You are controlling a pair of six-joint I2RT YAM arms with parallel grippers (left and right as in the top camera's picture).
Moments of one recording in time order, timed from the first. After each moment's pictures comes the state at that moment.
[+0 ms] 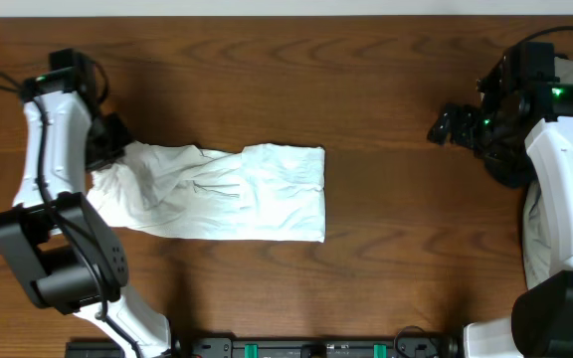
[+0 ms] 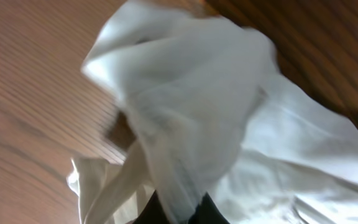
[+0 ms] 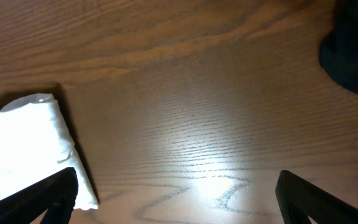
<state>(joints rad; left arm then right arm) 0.25 1.90 1.59 -1.19 -0.12 -0.35 -0.07 1.64 1.49 -1.16 -0.19 0.27</state>
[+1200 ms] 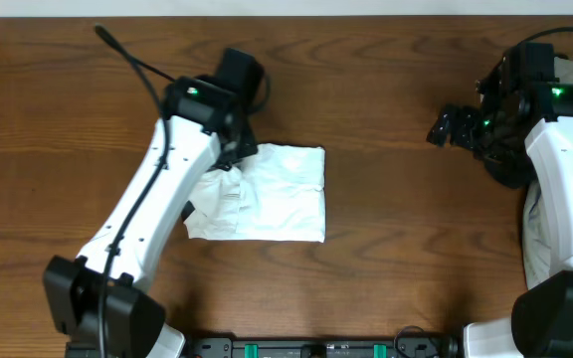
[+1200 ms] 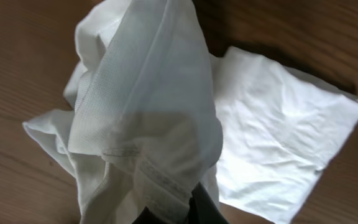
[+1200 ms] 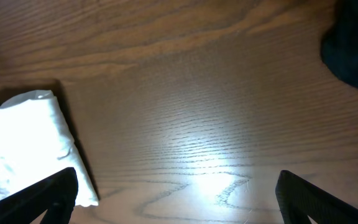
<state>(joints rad) -0.41 1.70 1.60 -1.31 -0.19 -0.71 -0.07 1.64 1.49 -1.17 -0.19 0.27</state>
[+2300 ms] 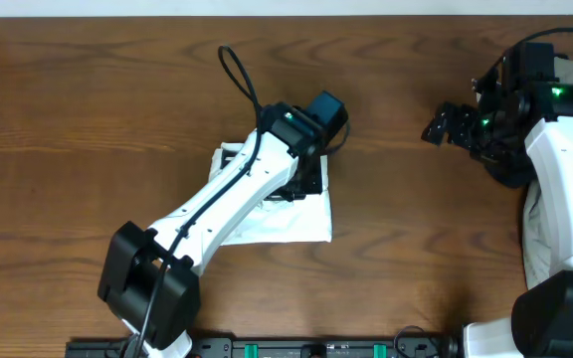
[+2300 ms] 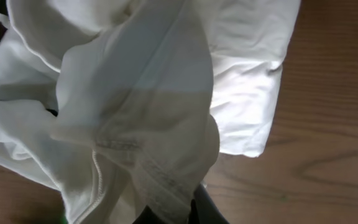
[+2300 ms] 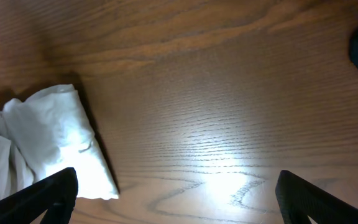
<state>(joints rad) -0.68 1.83 1.60 -1.31 -0.05 -0.71 -0.07 1.64 1.49 -1.17 -0.26 0.27</state>
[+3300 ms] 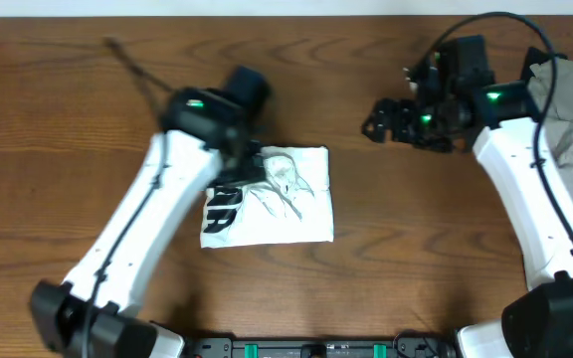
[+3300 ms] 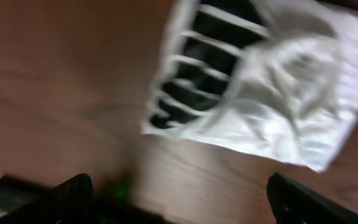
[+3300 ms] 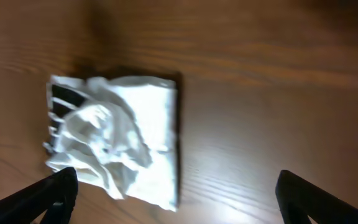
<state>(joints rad) -0.41 1.61 1.60 -1.50 -0.14 -0.66 0.20 1.64 1.49 -0.98 -0.34 0.33</state>
